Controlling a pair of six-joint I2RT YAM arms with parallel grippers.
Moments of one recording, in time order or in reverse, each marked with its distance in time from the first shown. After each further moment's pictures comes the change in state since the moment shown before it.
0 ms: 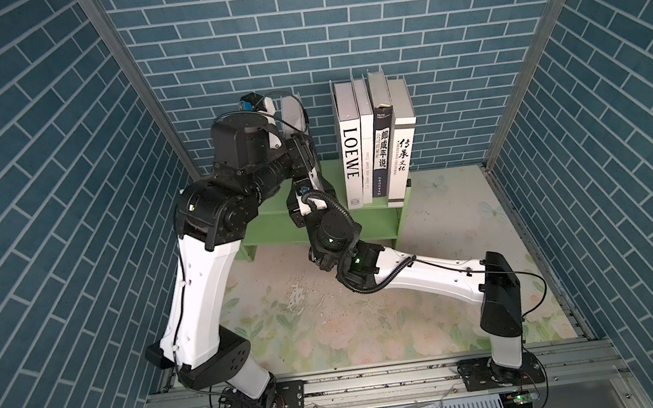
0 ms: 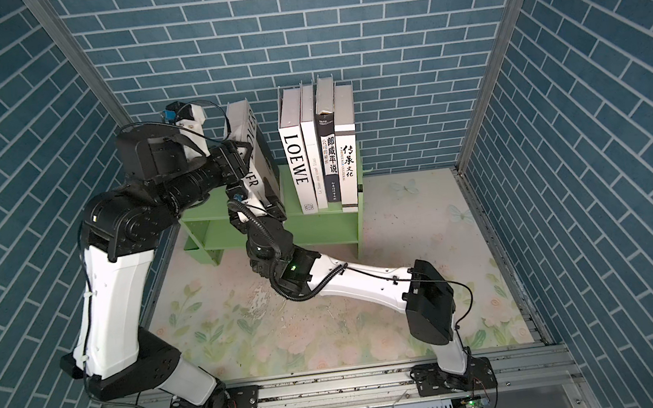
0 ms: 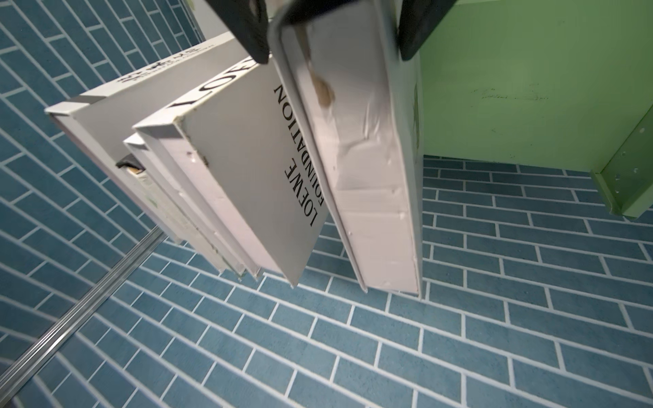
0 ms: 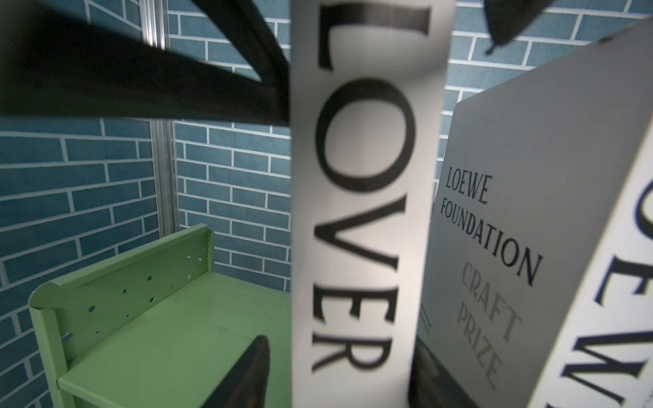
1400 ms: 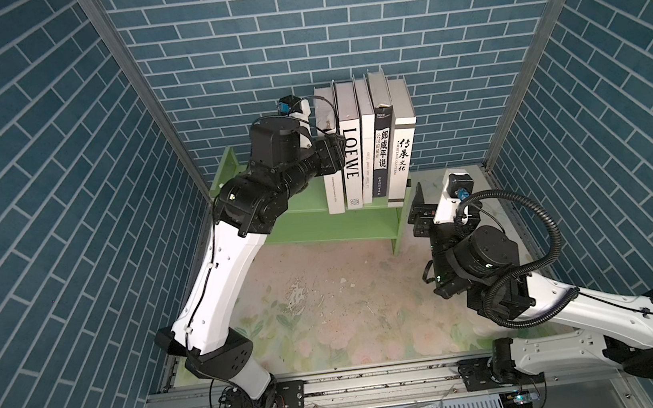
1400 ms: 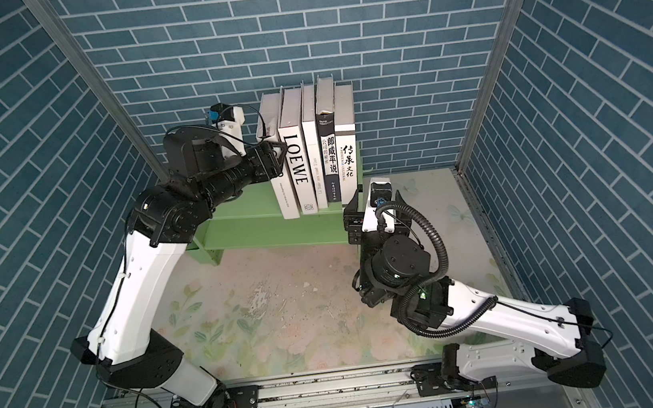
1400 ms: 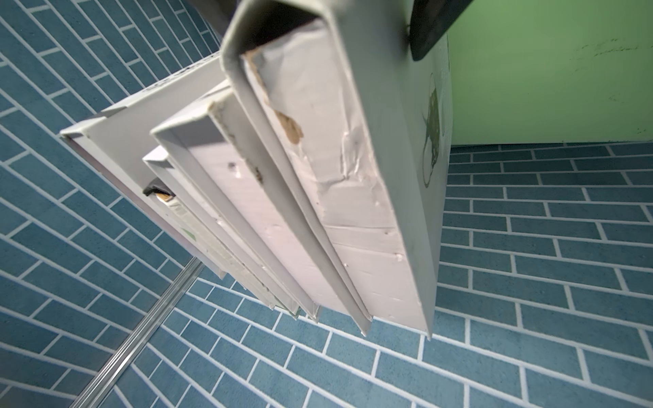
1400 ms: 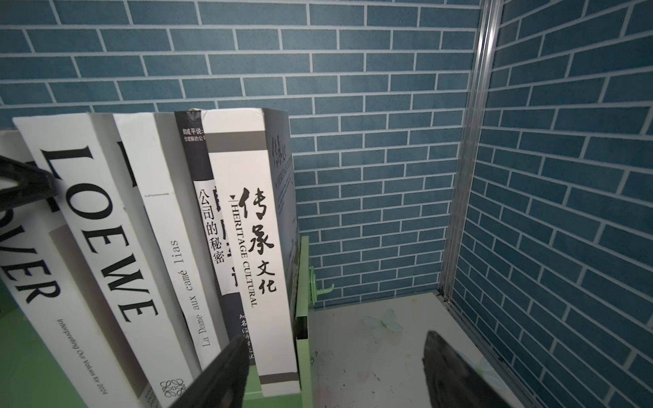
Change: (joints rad) left arm -0.067 -0.009 -0.204 0.264 0.084 0.003; right arm 0.050 -0.820 -0.559 -0.230 0.417 0.104
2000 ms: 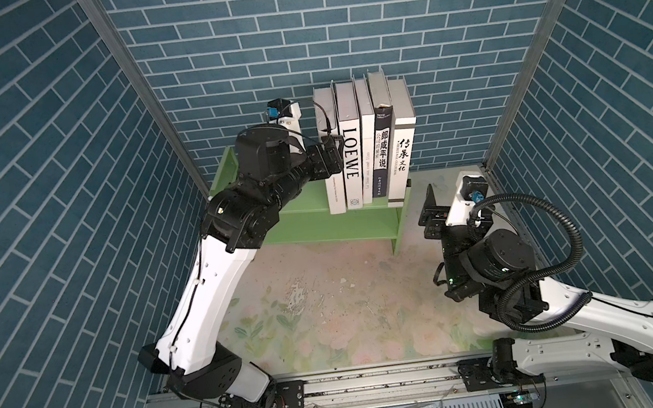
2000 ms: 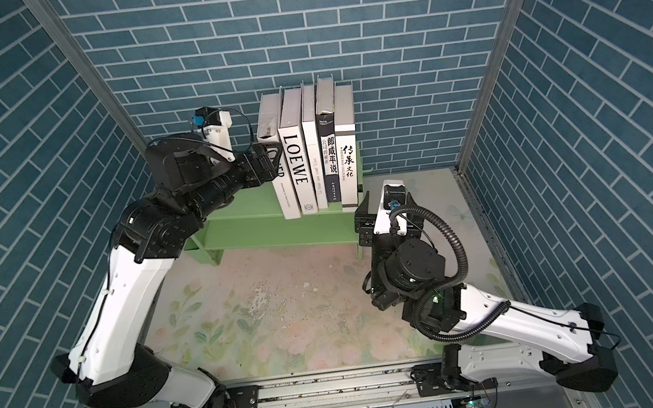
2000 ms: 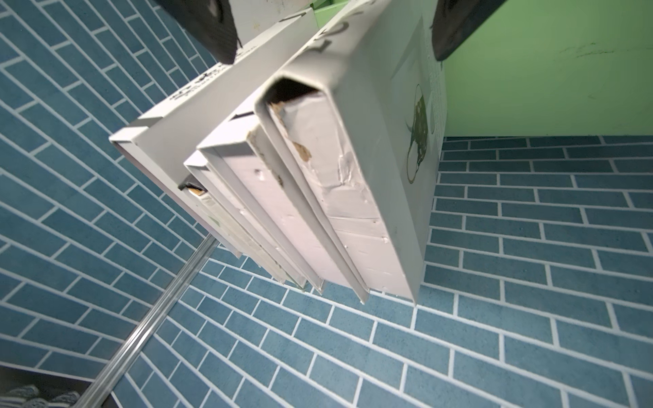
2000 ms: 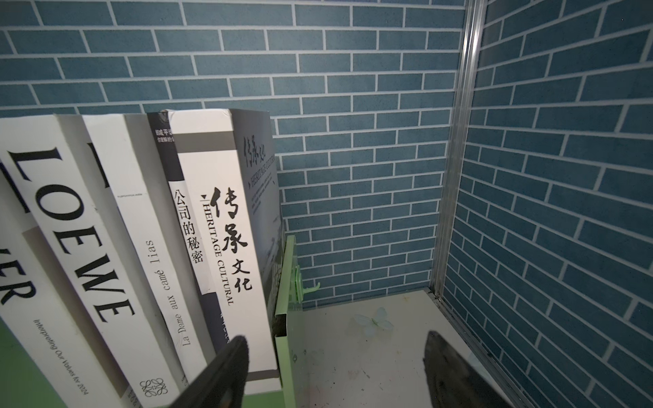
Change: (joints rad) left arm -0.006 -0.135 -0.147 0.088 -0.017 0.019; right arm -0.002 -0.075 -0.034 -0.009 0.016 -0.013
